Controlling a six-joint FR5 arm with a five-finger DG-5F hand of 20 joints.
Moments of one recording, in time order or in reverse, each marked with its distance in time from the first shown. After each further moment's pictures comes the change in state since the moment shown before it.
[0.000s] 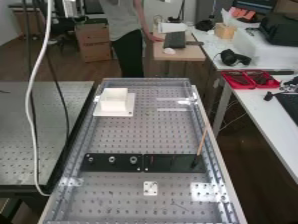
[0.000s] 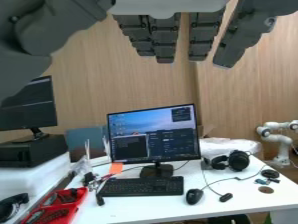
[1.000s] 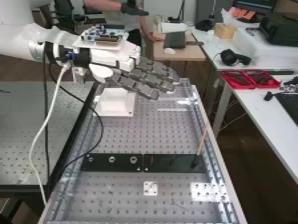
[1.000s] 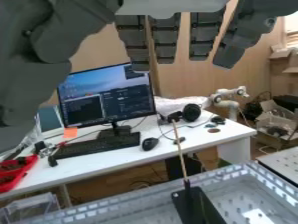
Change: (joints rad) arm -0.003 -0.097 -0.274 0.251 0.197 0.058
